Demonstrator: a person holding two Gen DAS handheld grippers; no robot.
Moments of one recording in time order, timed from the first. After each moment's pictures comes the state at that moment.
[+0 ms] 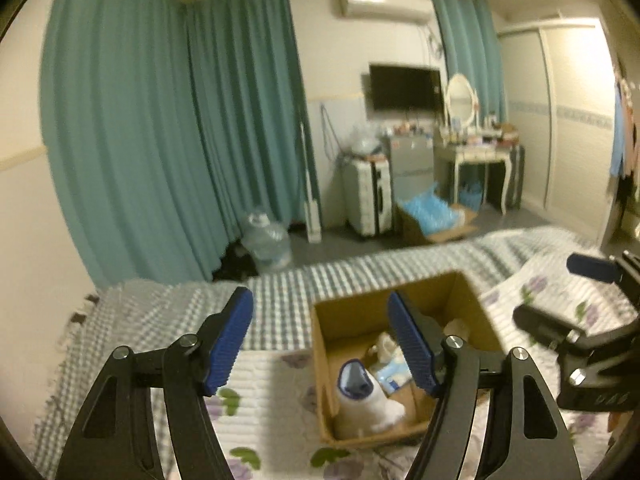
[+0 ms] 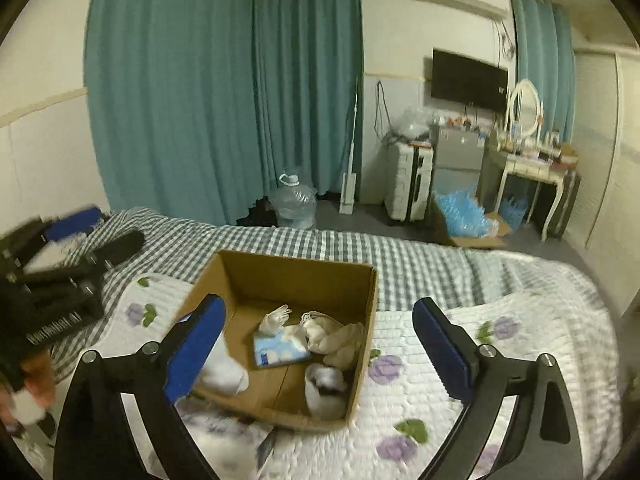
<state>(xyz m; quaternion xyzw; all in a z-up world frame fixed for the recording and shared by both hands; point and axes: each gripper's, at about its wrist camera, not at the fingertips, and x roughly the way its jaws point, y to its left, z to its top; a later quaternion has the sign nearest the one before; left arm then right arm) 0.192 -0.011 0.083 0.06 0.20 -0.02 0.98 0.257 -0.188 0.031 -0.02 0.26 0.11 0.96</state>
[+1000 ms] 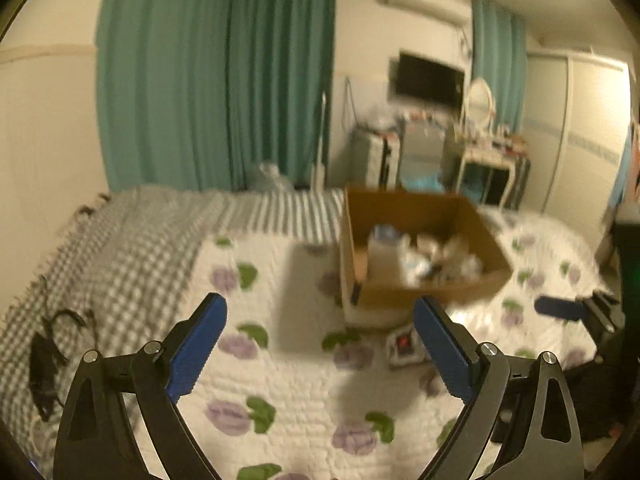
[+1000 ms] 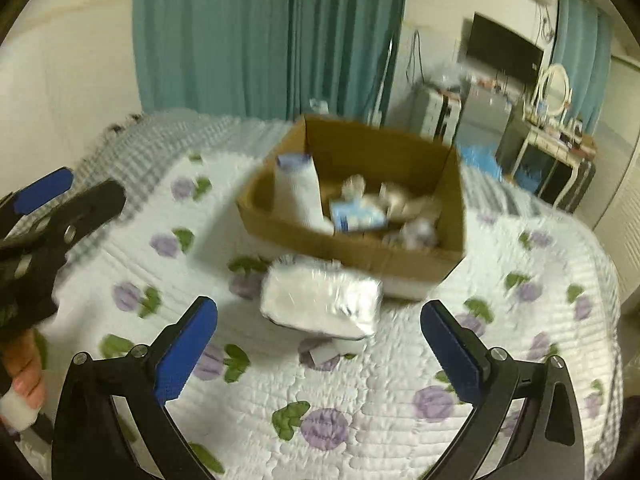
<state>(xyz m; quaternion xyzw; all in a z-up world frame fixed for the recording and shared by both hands) 0.119 0.058 -0.023 -0.02 0.27 -0.02 0.96 0.141 -0.097 -0.030 -0.09 0.35 0.12 0.92</state>
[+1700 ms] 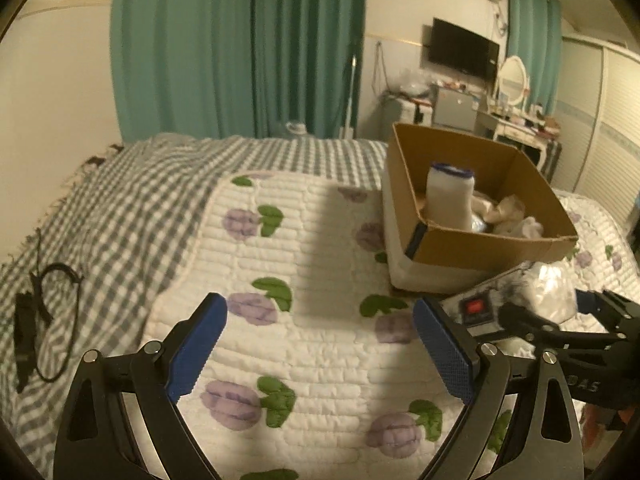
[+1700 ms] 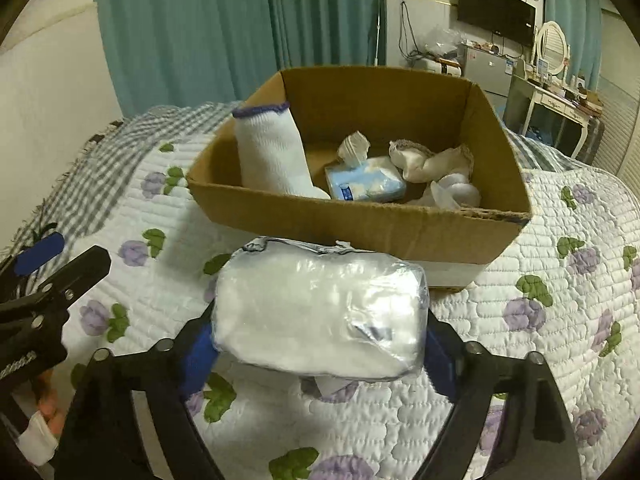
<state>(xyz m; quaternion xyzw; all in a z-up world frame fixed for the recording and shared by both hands) 0.137 0.074 -0.072 -0.04 0.31 0.04 0.95 0.207 -0.106 -0.111 -0.03 0.39 0.12 0.91</state>
